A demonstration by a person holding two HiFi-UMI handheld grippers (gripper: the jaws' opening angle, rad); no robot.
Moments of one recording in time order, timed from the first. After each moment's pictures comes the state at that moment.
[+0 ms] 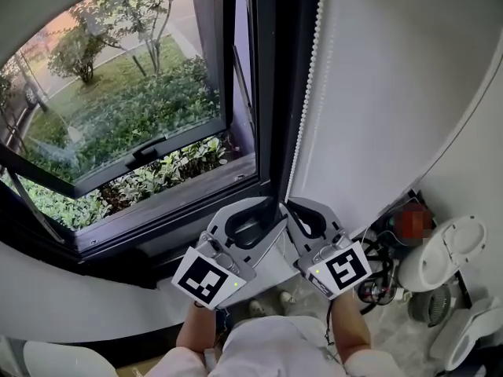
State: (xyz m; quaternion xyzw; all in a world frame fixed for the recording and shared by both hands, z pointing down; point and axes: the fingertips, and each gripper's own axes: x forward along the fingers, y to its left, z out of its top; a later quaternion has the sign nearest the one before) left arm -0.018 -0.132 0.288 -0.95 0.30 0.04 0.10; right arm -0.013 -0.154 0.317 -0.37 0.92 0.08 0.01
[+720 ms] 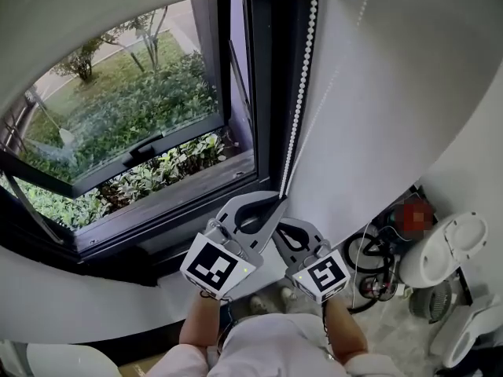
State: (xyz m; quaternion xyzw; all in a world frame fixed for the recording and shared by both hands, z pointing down) left arm -0.001 -0.157 0.298 -0.95 0.30 0.01 0.09; right arm -0.027 -0.146 0.407 -0.35 0.93 0.01 -0.05
